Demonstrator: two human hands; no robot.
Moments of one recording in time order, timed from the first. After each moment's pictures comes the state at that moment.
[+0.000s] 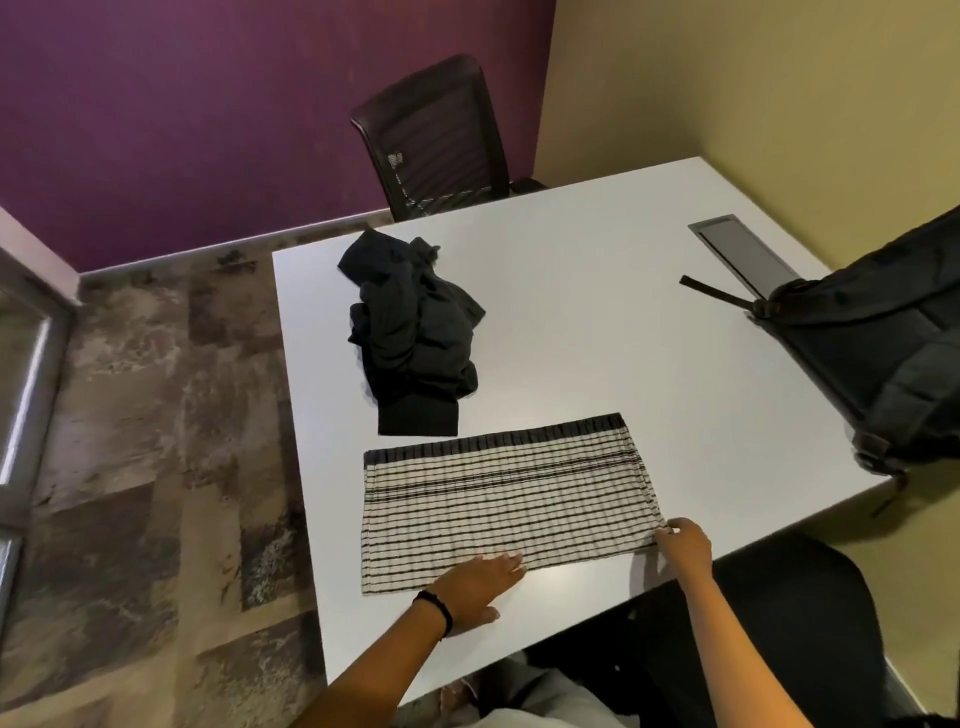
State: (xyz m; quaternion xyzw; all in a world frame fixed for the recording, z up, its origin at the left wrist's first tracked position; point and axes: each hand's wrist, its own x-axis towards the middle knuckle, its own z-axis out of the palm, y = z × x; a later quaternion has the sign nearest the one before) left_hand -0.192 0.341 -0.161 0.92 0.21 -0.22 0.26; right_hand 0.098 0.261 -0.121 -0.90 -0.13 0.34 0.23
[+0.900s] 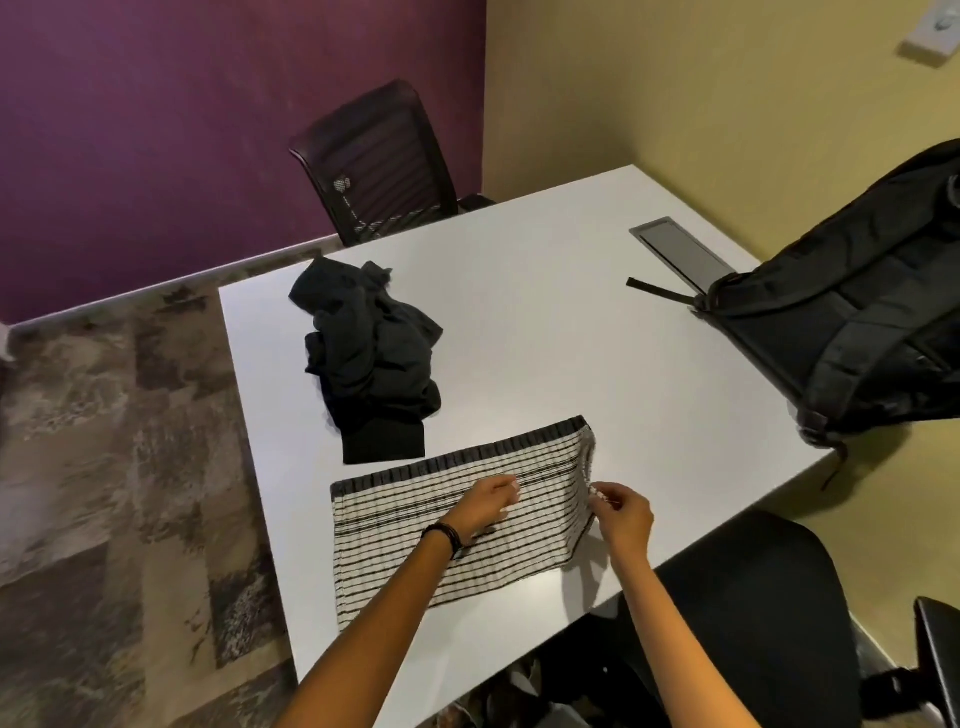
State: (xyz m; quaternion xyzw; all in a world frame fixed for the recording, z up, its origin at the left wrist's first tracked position) left_hand -0.100 0.412 -0.096 0.57 0.44 -0.02 0.70; right_hand 0.055 0.288 -0.093 -0.84 -0.15 0.26 0.45
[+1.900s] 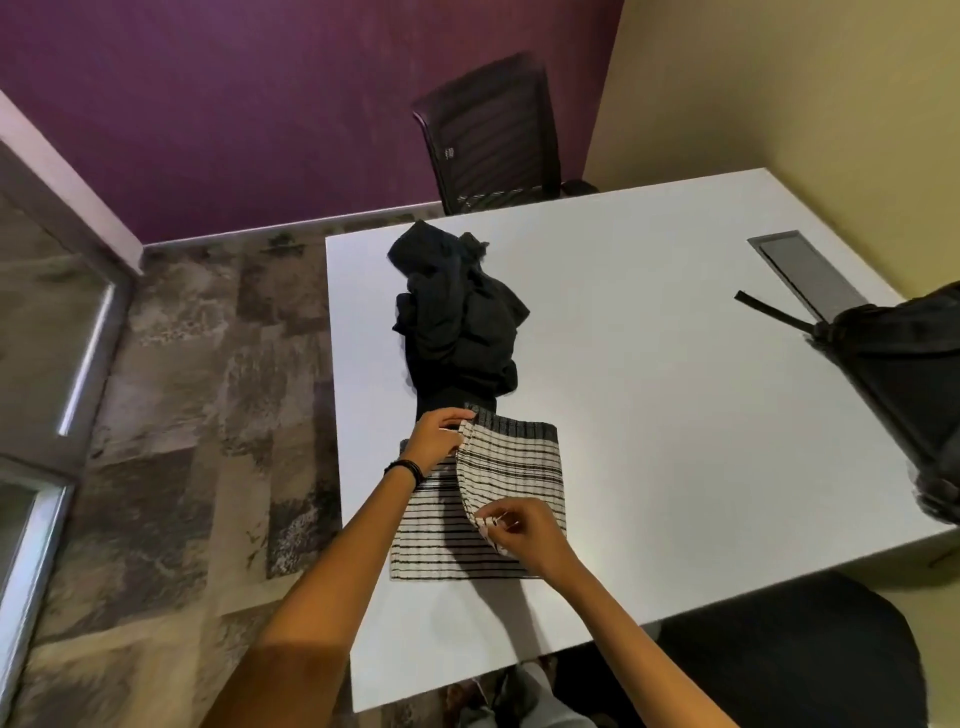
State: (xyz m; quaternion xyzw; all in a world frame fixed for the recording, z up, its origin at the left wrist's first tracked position) left_hand -0.214 0.494 -0.085 0.58 0.56 0.18 0.56; right_hand -0.084 0.340 -0.078 -0.63 -0.53 0.47 0.32
